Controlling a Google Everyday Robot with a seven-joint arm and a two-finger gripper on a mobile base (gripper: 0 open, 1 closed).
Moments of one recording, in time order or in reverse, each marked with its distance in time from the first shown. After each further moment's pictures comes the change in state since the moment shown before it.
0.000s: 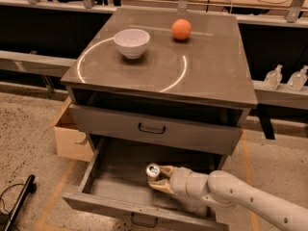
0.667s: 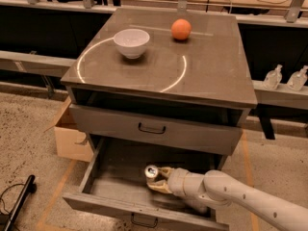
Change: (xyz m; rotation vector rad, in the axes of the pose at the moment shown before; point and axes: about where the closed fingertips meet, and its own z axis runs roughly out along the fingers) arm 0.025 0.000 0.026 -0.029 0.001 0.018
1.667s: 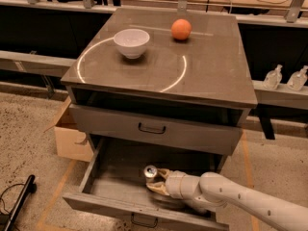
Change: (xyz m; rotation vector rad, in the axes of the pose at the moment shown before) arm 0.018 0.008 0.016 -0.009 0.033 0.043
